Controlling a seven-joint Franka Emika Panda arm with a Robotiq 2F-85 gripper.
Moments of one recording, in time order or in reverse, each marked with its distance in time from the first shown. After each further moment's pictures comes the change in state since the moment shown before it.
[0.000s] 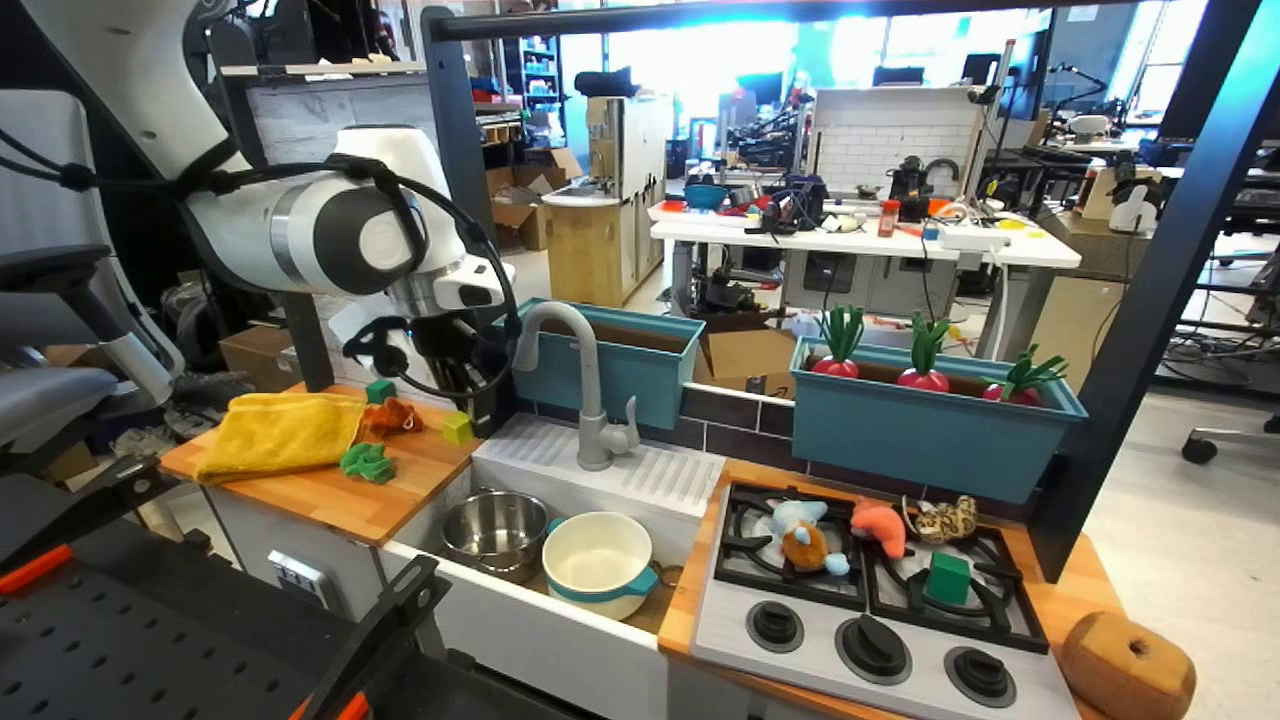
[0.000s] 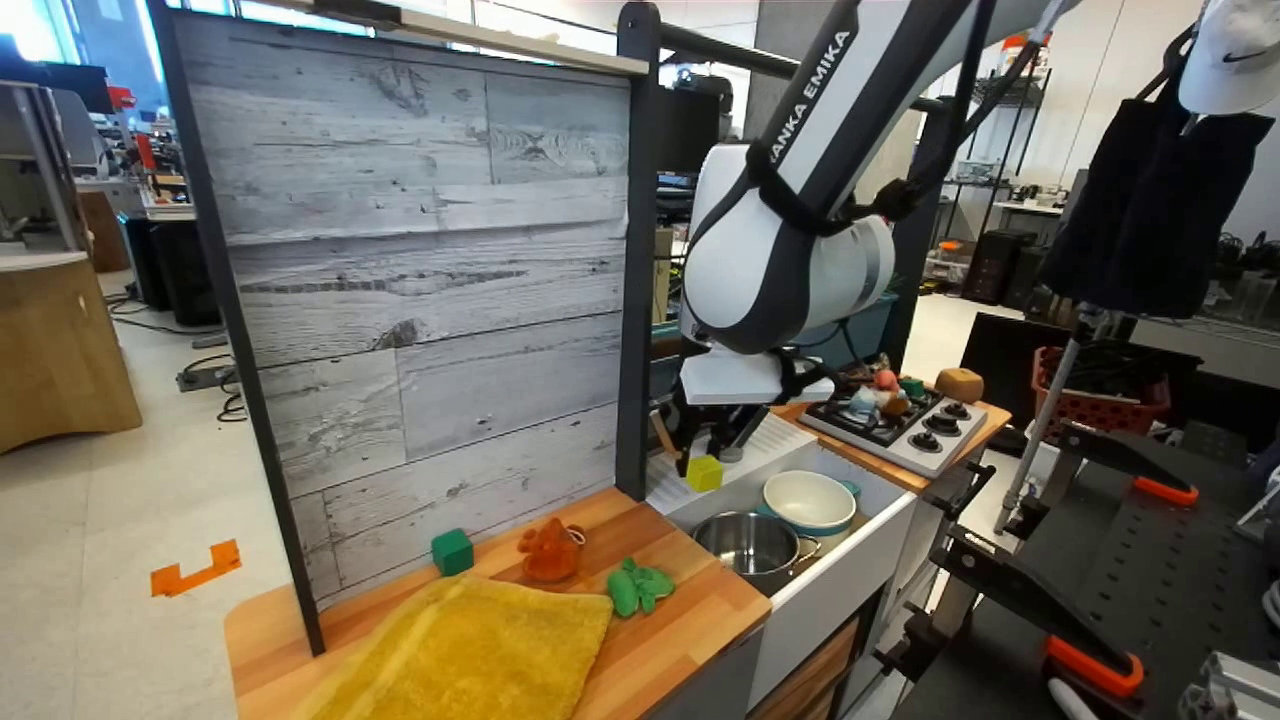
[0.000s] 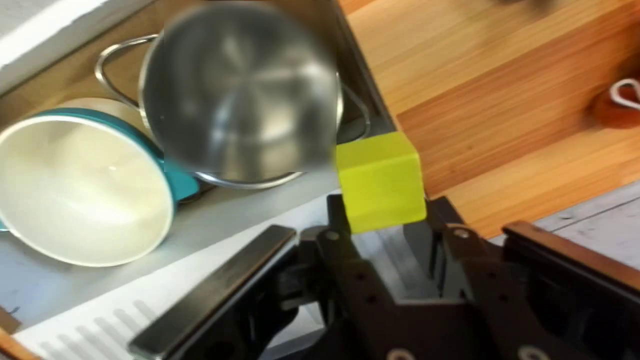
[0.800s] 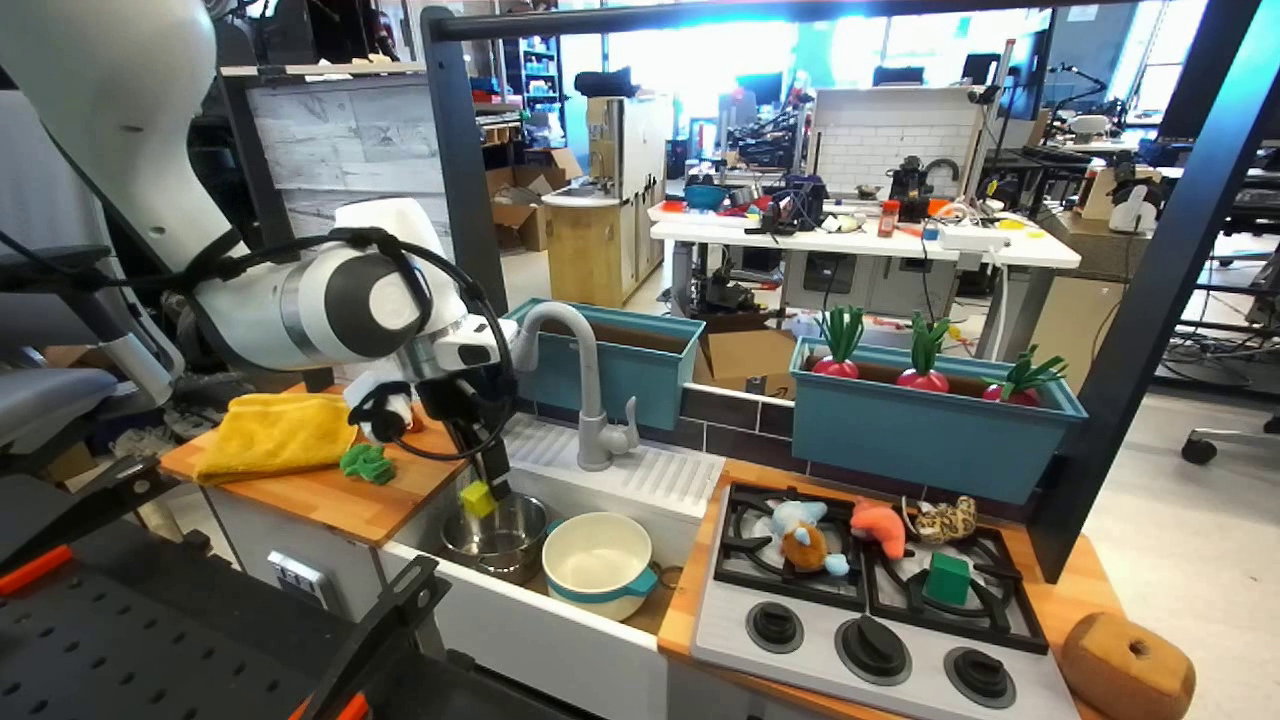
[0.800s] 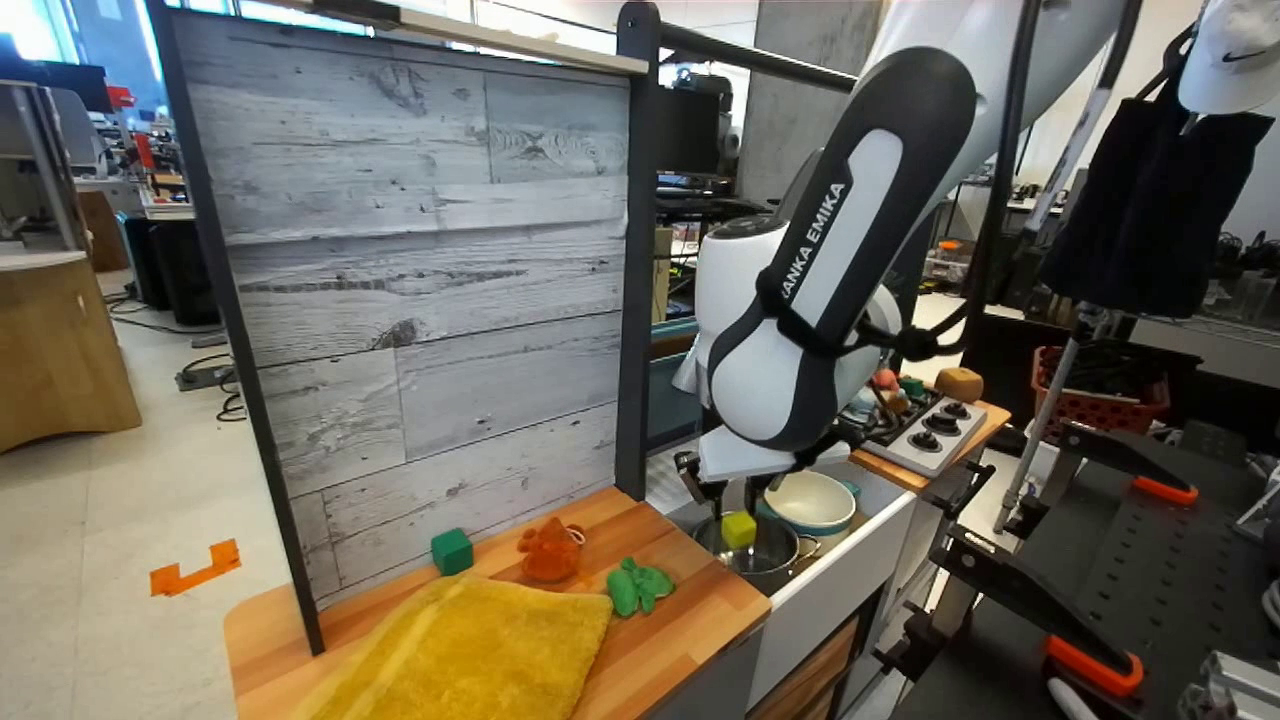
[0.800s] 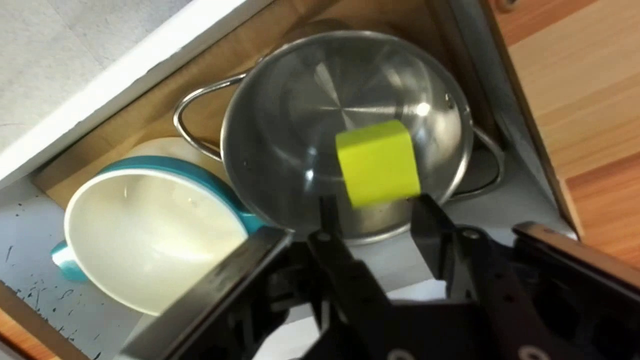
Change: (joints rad) arm 0.120 0.152 -0.131 0.035 -0.043 0.011 0.176
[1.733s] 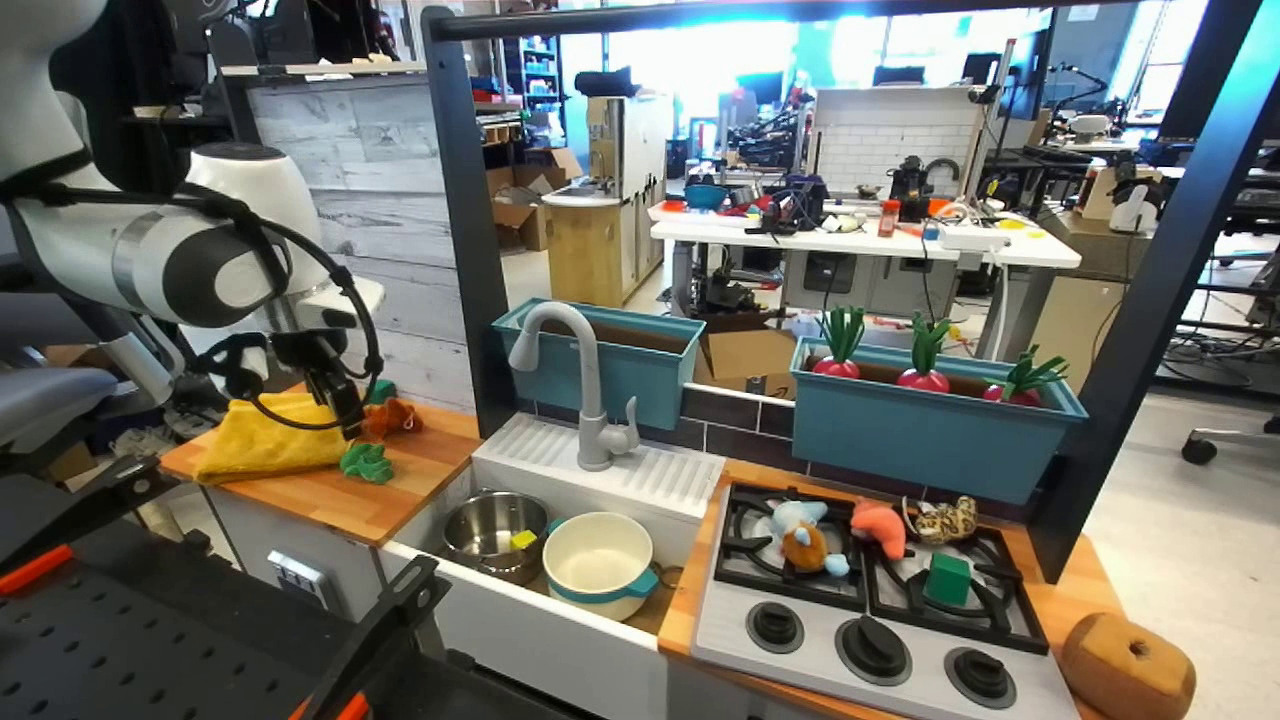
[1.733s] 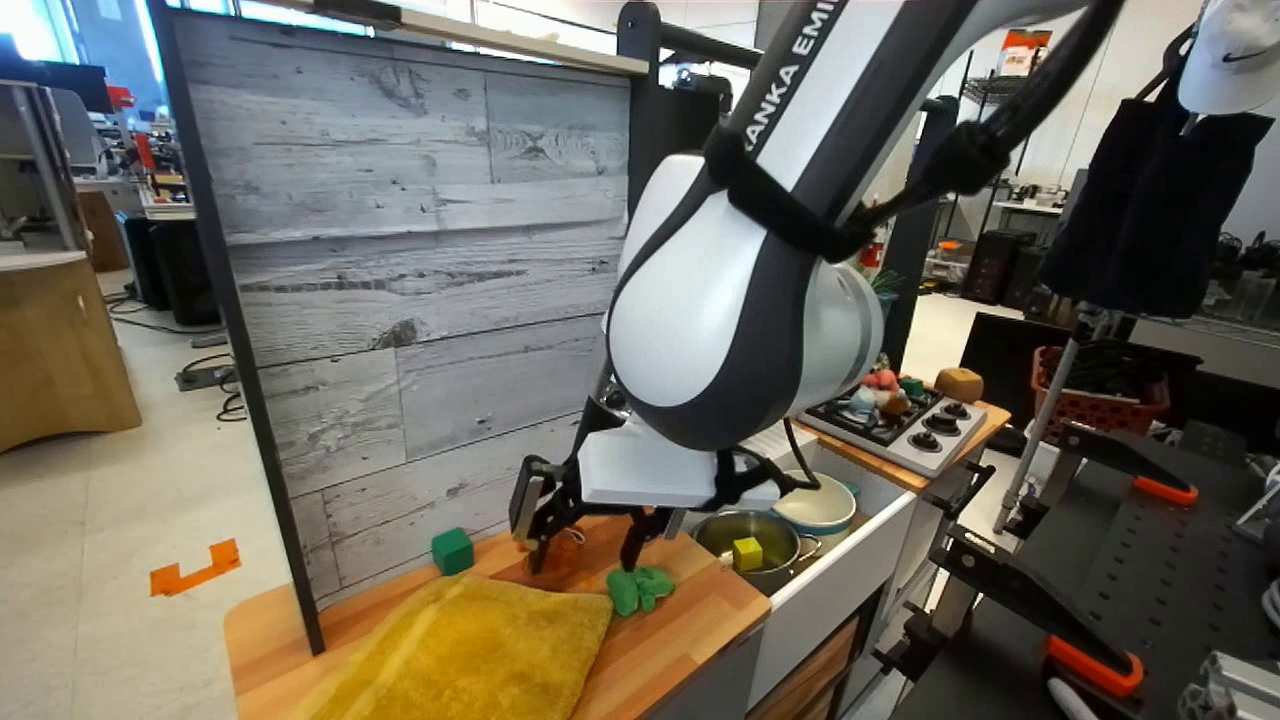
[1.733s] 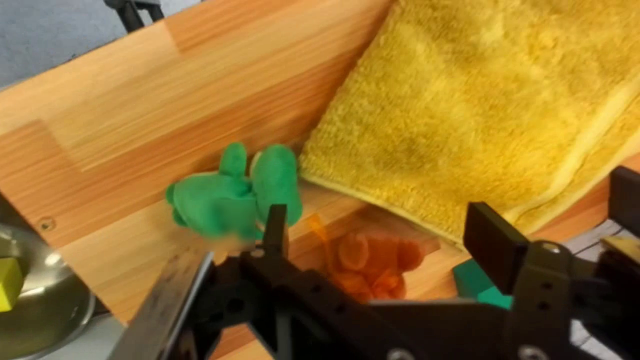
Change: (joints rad) arm -0.128 -0.144 0.413 -0.103 0.060 0.184 -0.166
